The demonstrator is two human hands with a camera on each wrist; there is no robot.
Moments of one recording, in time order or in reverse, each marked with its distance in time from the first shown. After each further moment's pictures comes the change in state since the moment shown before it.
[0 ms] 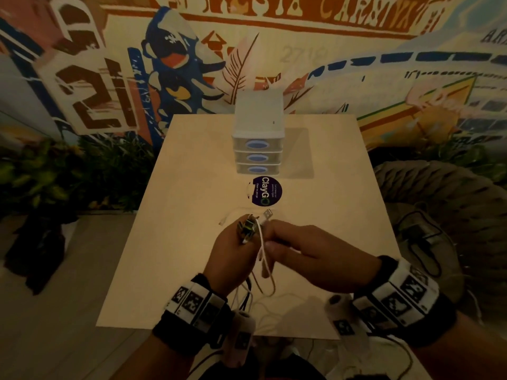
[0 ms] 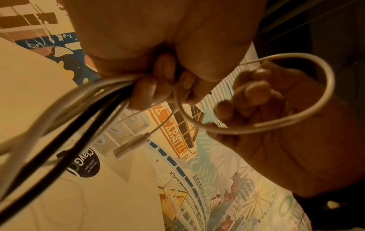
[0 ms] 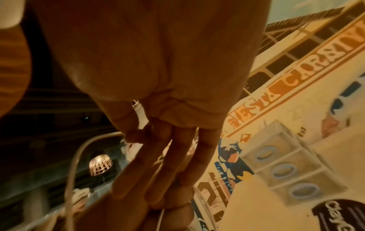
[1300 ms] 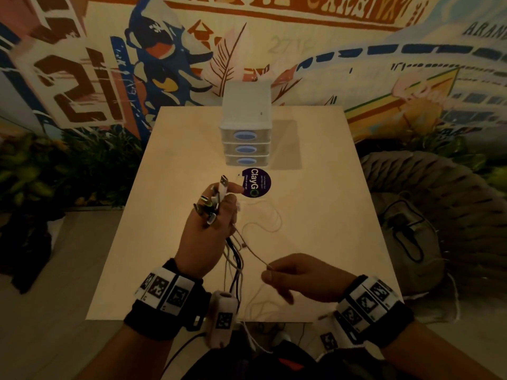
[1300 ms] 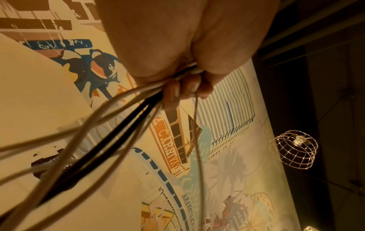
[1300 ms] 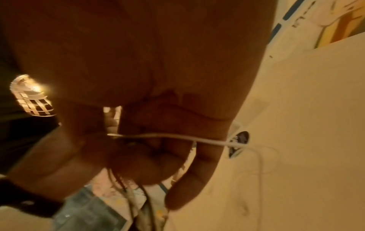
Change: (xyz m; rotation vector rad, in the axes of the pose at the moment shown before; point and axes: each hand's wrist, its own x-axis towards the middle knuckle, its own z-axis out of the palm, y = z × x) left_hand -0.002 0.029 -0.013 -0.184 0.073 0.173; right_hand -0.029 0.075 0.052 0.315 -0.127 0.249
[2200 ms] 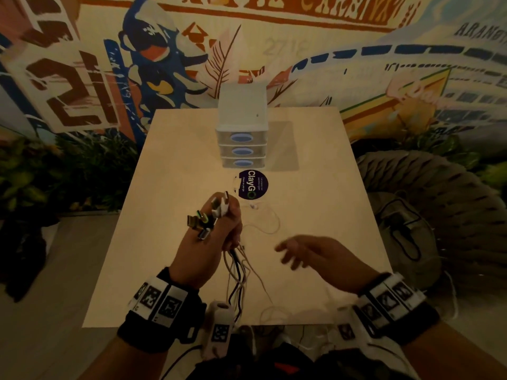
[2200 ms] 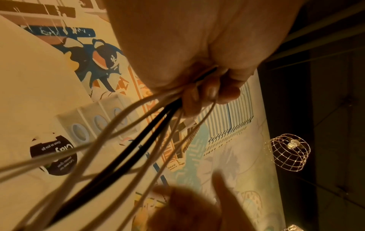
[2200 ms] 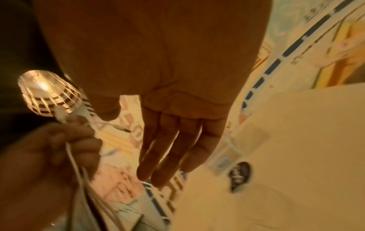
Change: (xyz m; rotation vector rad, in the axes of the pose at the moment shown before) left_hand -0.008 -0.001 -0.007 -0.190 -0.219 -0.006; right_hand -0.022 -0.001 -0.025 -0.062 0.326 0.009
